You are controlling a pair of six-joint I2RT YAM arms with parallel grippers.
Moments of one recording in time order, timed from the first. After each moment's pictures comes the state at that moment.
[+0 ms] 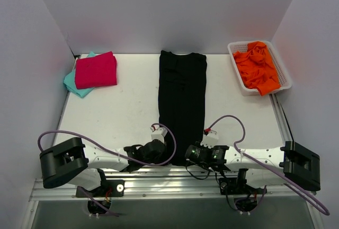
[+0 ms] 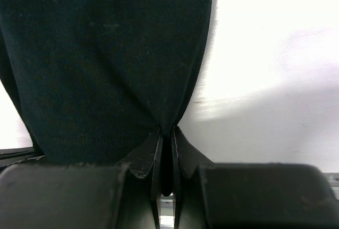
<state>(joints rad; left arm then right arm) -1.20 1.39 0.42 0.23 -0.16 -1.05 1.22 1.19 0.44 -0.46 0.49 1.47</state>
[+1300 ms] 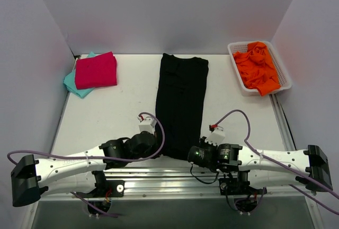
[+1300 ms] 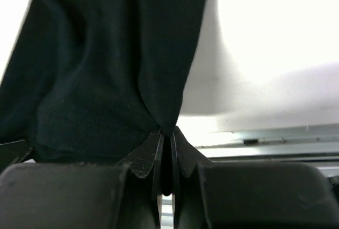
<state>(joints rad) -1.19 1.00 0.58 -0.30 -0.28 -1.00 1.34 1.03 0.61 -0.79 0.60 1.60</state>
